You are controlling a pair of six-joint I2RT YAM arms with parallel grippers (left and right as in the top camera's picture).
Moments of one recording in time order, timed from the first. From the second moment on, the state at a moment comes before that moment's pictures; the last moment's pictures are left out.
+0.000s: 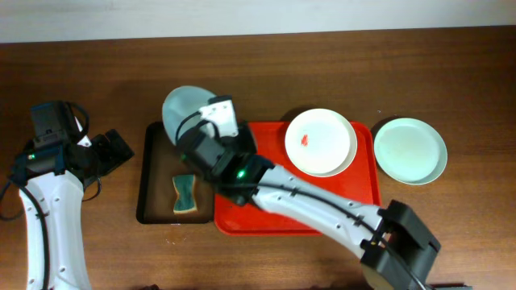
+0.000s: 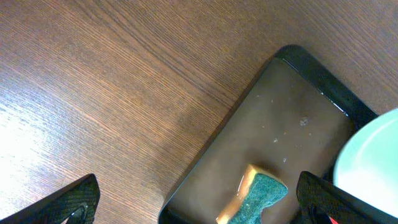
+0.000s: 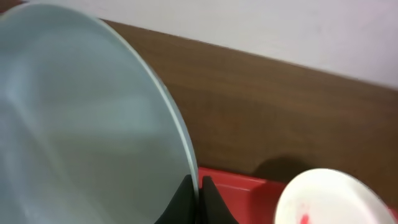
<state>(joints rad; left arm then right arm) 0.31 1.39 1.23 -1.02 0.01 -0.33 0.95 1.87 1.49 -0.40 0.77 0.43</state>
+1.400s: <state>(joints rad) 0.31 1.39 1.23 -1.02 0.01 -0.33 -0.50 1.69 1.18 -0.96 0.00 0.53</state>
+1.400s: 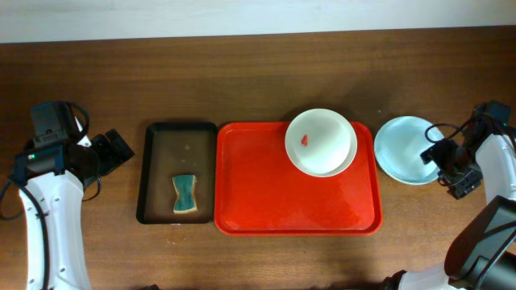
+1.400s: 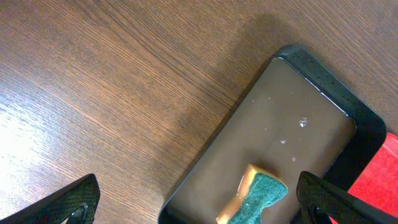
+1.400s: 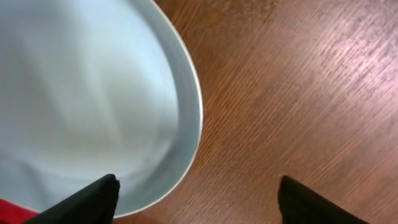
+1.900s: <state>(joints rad) 0.31 1.39 1.23 -1.02 0.01 -0.33 -0.09 1.69 1.18 -0.84 -0.10 0.28</state>
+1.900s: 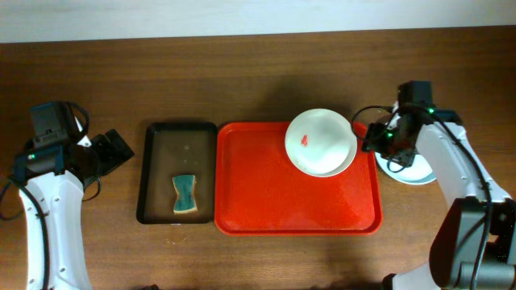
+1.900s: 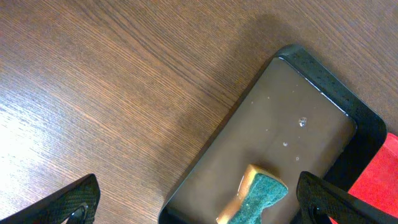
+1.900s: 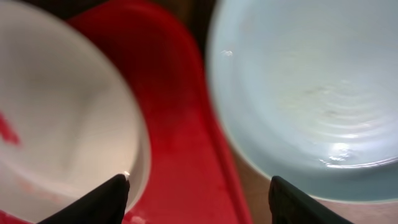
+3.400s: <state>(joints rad) 0.31 1.39 1.23 -1.02 0.01 -0.33 -0.01 1.74 0.96 -0.45 -0.16 0.30</state>
